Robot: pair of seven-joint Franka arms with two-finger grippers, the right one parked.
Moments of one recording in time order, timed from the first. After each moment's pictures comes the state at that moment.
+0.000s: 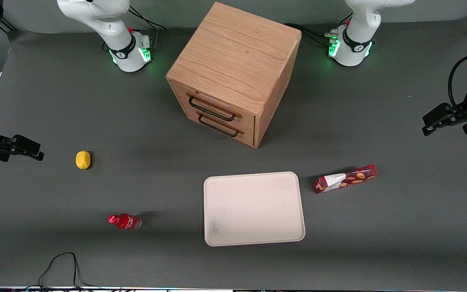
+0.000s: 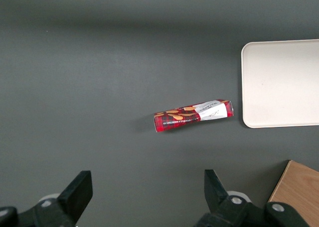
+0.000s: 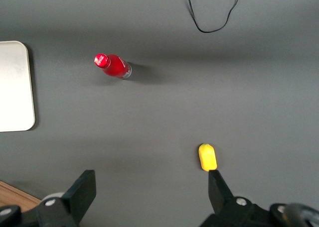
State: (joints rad) arm 0.02 0.06 -0.07 -1.50 0.02 1.66 -0.08
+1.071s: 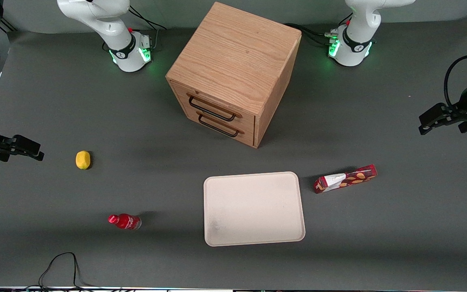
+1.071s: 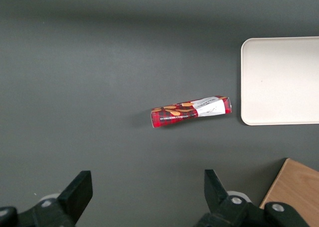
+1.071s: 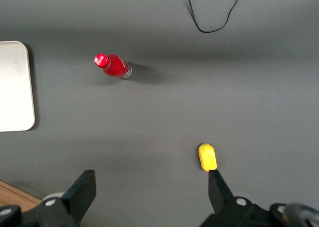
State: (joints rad) arm 0.00 0.05 -0.07 -1.51 0.01 1.65 -0.14
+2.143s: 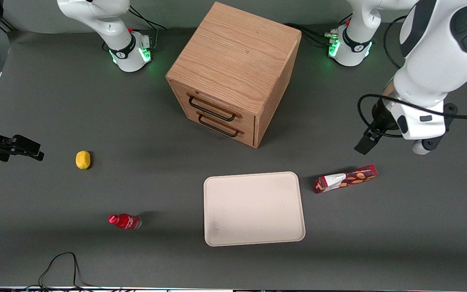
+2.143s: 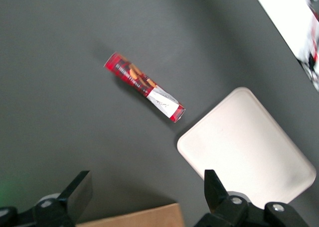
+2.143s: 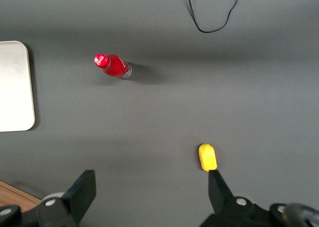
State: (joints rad) arm -0.24 0.14 -0.08 -1.54 0.03 1.72 -1.35
